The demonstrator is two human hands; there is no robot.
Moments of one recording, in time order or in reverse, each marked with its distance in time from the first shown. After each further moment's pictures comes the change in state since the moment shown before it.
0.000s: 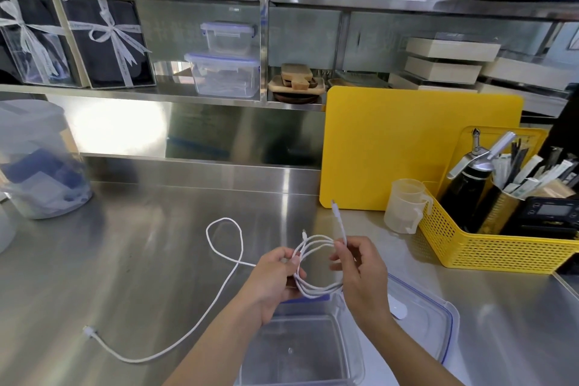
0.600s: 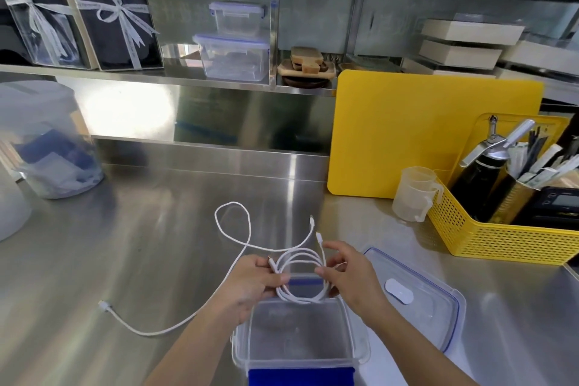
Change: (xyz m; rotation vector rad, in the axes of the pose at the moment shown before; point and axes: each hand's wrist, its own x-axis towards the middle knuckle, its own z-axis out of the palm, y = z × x) left_hand -0.007 -0.028 -0.048 0.096 0.035 -0.082; right_hand -0.007 0.019 0.008 -0.170 -0.415 0.368
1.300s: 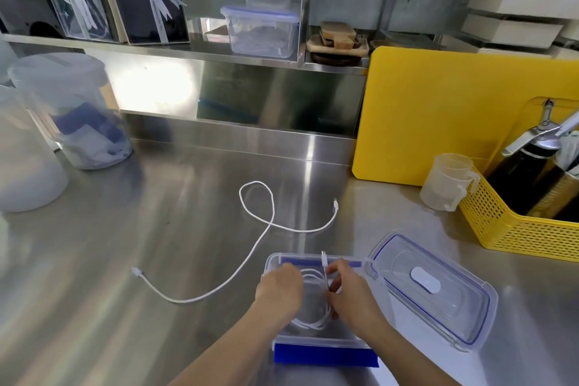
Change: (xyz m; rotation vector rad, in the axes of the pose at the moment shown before) left_hand -0.005 -0.034 0.016 1.417 0.067 -0.015; right_hand -0.009 0.046 0.055 -0.404 -0.102 0.047
